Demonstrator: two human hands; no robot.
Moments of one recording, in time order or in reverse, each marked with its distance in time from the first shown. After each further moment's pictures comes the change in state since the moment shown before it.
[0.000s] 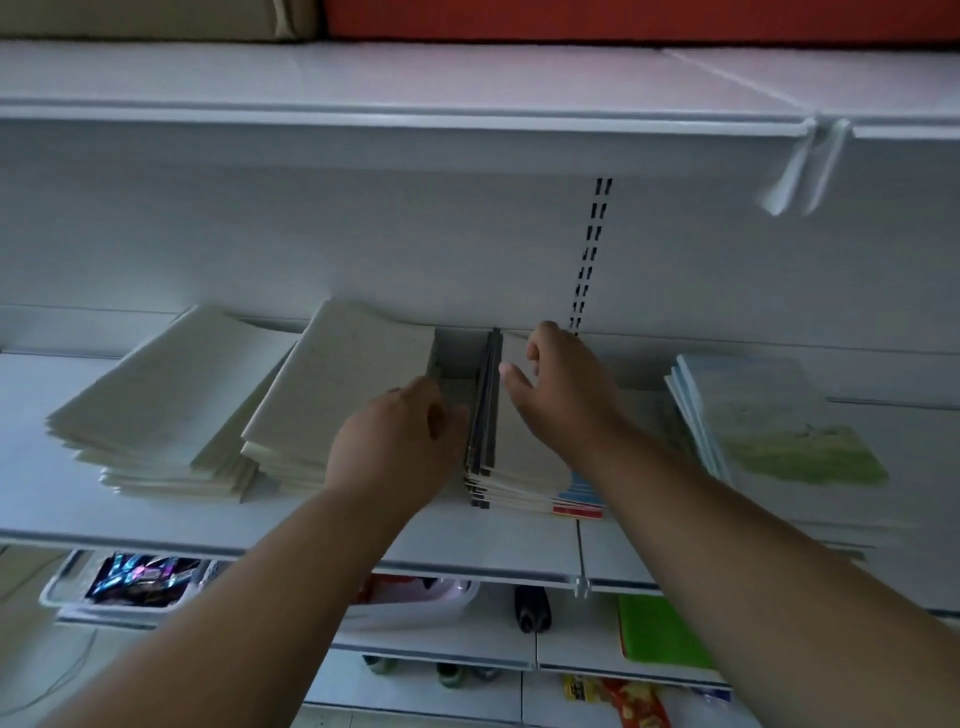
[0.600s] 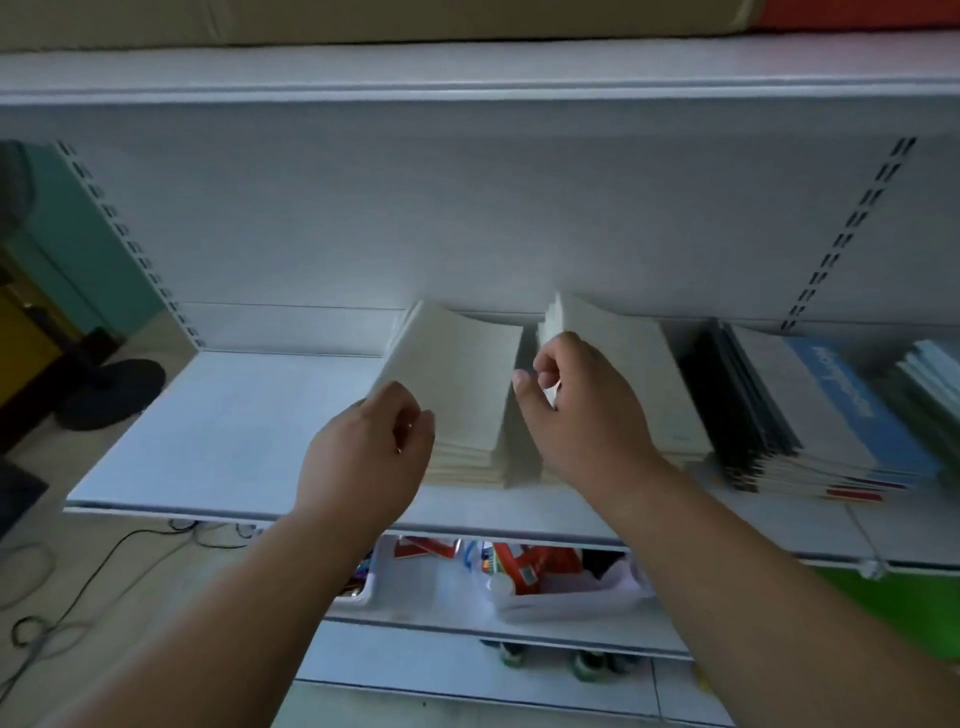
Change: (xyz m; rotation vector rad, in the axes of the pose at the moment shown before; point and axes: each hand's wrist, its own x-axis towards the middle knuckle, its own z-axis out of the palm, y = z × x) left_hand -0.022 -0.289 -0.126 -0.119 0.121 -0.063; right_hand -0.026 -0.266 0.129 0.123 0.086 -0.008
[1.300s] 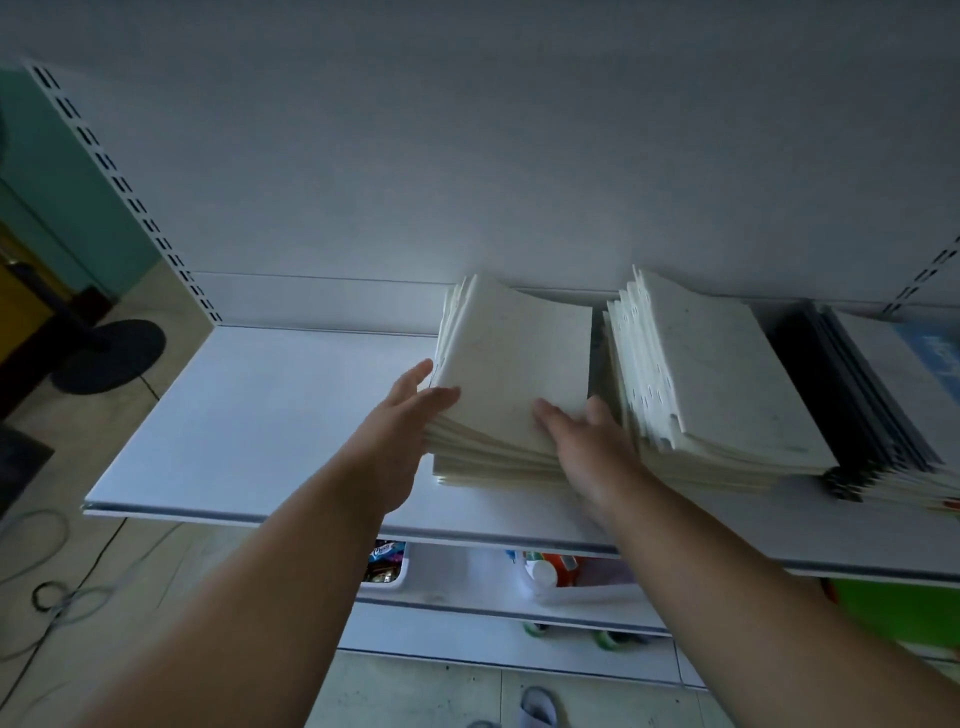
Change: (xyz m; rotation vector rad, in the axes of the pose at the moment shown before) left_hand 0.073 -0.092 0.041 -1.188 -0.504 -0.534; right_hand 0.009 0.006 0.113 0.501 -0.257 0.791
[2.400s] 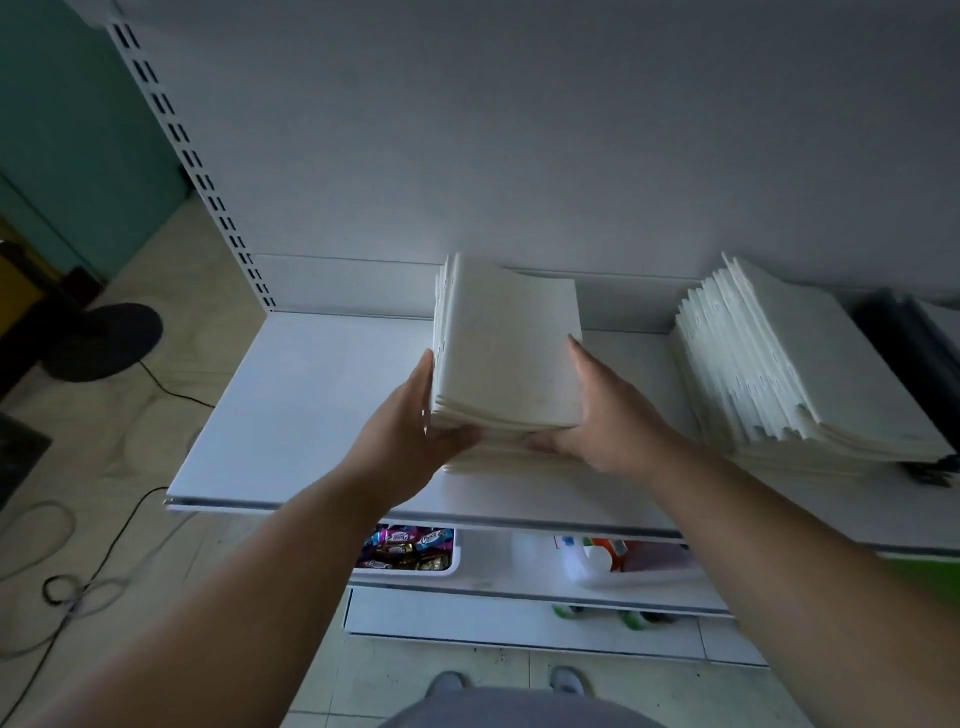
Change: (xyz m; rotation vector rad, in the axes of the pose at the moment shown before) left_hand -0.010 0.007 -0.113 0.840 -0.025 0.400; right_hand 0.000 -0.042 0.067 -0.575 -0.189 -0.330
